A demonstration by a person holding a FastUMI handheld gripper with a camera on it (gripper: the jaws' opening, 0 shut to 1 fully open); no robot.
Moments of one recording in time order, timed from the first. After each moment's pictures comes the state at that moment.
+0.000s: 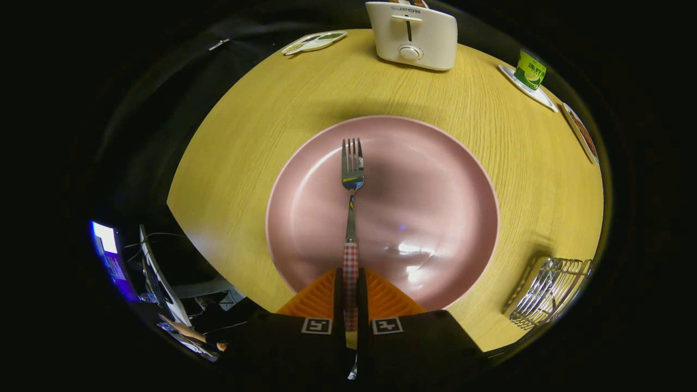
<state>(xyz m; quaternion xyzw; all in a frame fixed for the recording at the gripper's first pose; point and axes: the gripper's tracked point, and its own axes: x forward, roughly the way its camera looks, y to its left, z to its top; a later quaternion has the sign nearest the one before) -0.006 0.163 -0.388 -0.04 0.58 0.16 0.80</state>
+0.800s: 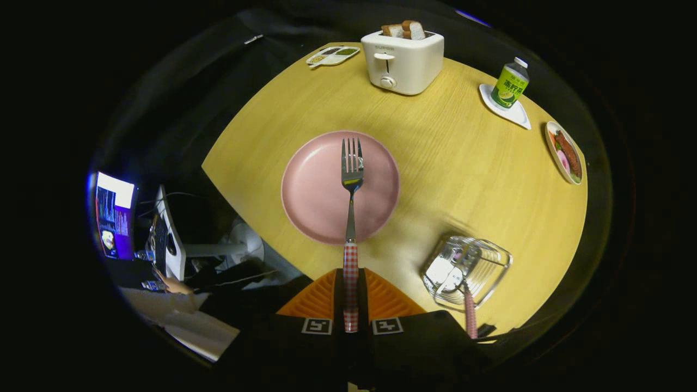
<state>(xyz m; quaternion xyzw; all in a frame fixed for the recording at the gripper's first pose) -0.070 0.034 -0.247 -0.13 0.59 0.22 0.77</state>
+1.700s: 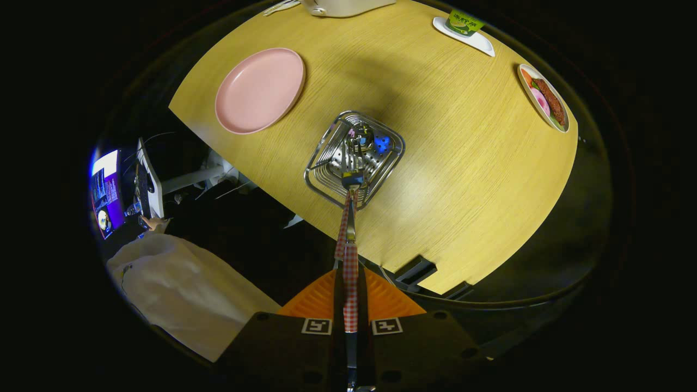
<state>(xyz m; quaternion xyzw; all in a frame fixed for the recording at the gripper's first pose) -0.102 -0.126 -0.242 -0.18 0.76 0.16 0.60</state>
